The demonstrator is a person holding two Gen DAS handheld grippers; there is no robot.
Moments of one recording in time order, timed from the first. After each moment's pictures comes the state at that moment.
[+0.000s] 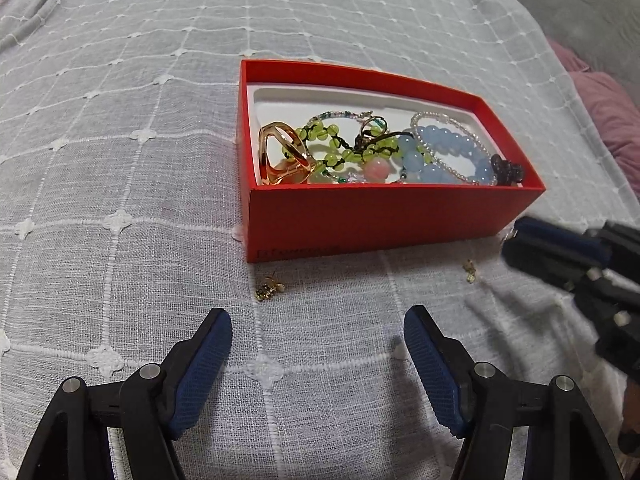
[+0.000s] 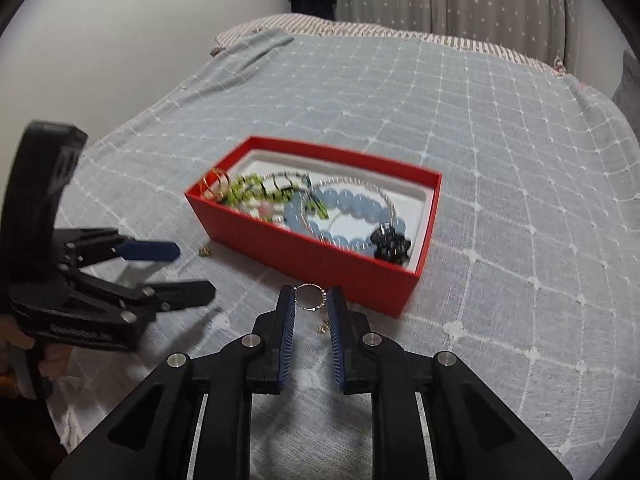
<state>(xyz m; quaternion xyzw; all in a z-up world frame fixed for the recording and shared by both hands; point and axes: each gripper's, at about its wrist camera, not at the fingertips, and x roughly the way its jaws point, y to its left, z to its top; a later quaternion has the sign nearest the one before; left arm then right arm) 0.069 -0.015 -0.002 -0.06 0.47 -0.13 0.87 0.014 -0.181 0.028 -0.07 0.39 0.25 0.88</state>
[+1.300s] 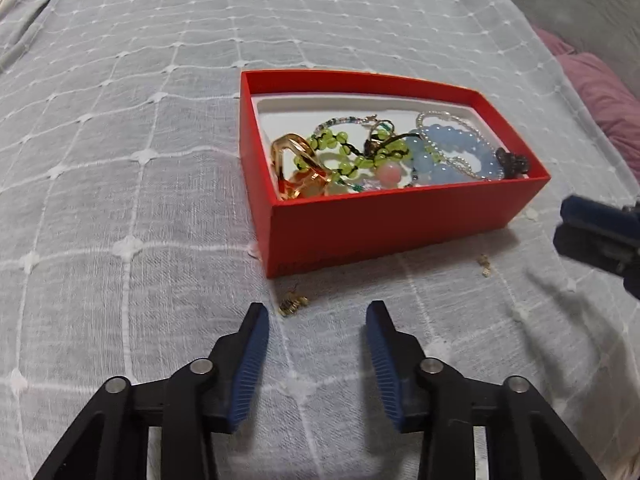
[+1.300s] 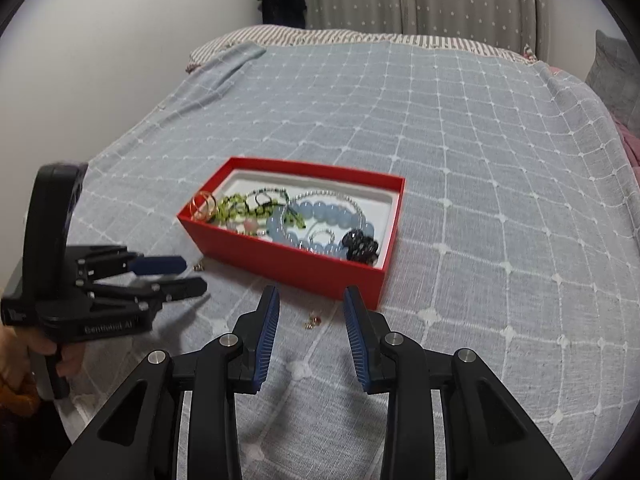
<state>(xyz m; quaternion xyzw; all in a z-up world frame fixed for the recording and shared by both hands) 0.073 -0.003 -0.004 -0.02 0.45 -0.16 0.88 0.005 -0.195 0.040 -0.04 0.40 0.20 0.89</state>
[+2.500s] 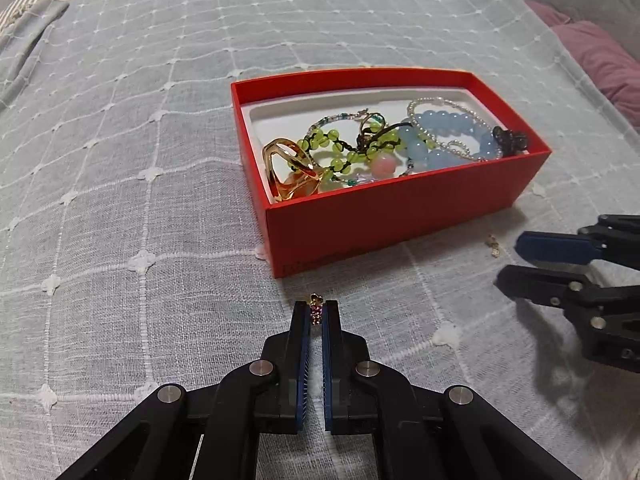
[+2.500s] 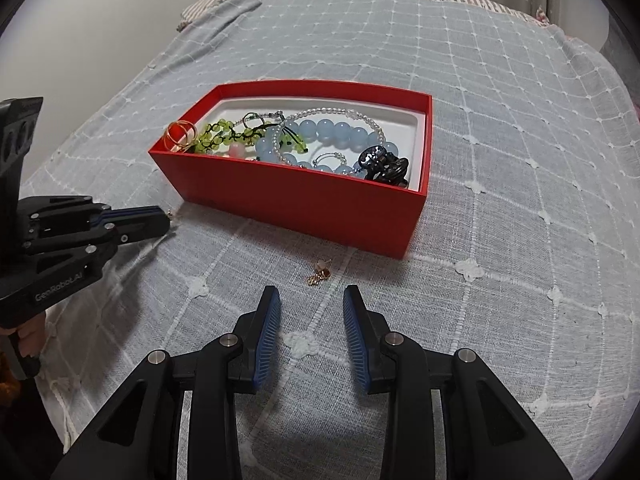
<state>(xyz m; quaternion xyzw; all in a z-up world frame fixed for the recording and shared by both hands) 0.063 -0.014 0.004 0.04 0.45 -0.15 0.88 0.023 -0.180 -0.008 -0.05 0.47 0.20 0.86</state>
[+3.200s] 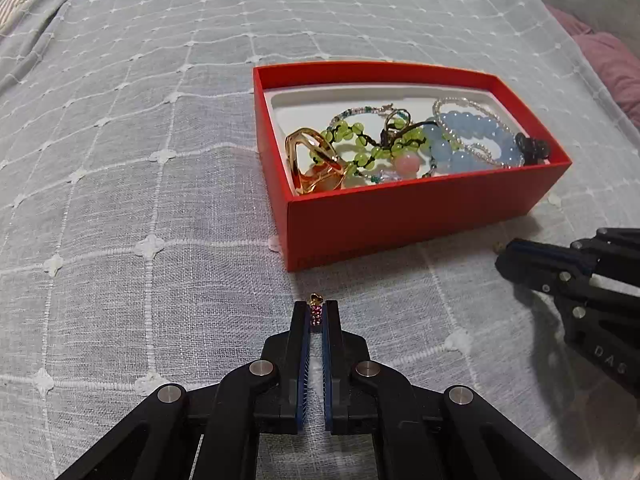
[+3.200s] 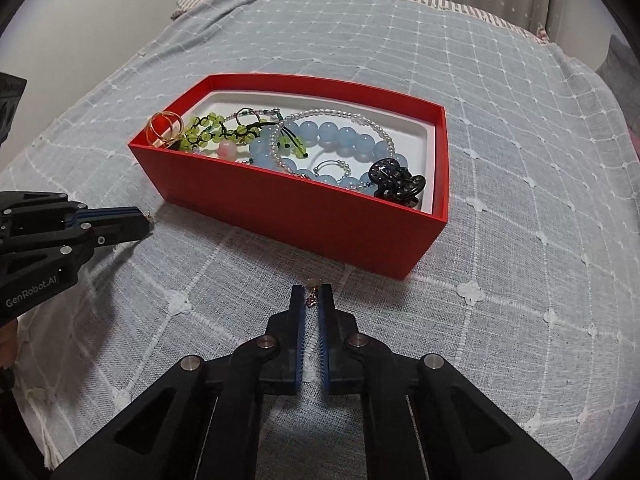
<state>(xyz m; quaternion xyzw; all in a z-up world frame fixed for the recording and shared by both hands) 0.073 -0.013 0.001 0.01 0.47 -0.12 0.88 0.034 -0.161 -0.015 -0.09 0.46 0.17 0.87</state>
